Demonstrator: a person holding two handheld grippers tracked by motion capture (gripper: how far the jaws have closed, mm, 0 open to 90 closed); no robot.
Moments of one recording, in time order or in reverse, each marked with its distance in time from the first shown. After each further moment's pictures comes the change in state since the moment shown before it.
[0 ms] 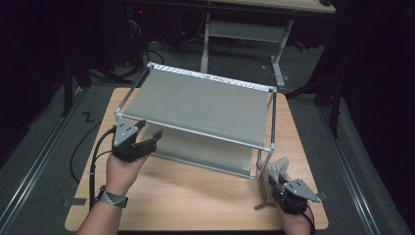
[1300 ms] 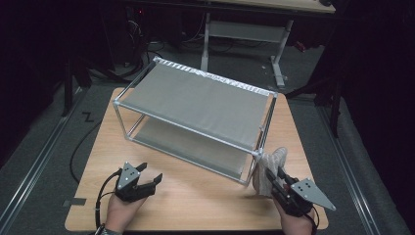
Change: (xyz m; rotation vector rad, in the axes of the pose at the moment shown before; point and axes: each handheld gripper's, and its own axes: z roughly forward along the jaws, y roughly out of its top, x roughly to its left) left arm -0.017 -0.133 -0.023 0.130 -0.106 -0.021; right arm 0.020 0.054 -0.048 -0.244 0.091 0.040
